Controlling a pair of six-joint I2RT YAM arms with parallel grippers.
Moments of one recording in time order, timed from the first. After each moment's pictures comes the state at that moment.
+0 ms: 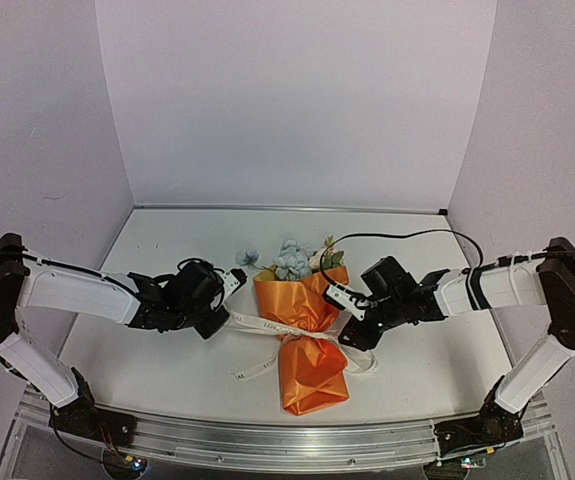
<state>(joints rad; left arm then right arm) -0.93 1.52 0.76 -0.12 -0.39 0.08 0.77 1.60 0.81 -0.20 -0.12 -0.22</state>
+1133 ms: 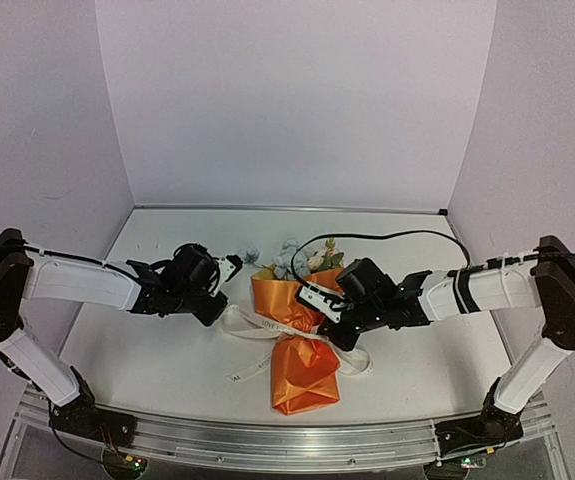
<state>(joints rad) -0.84 1.55 0.82 -0.13 -0.27 0.04 0.92 1.66 0.91 -0.17 -0.04 -0.21</state>
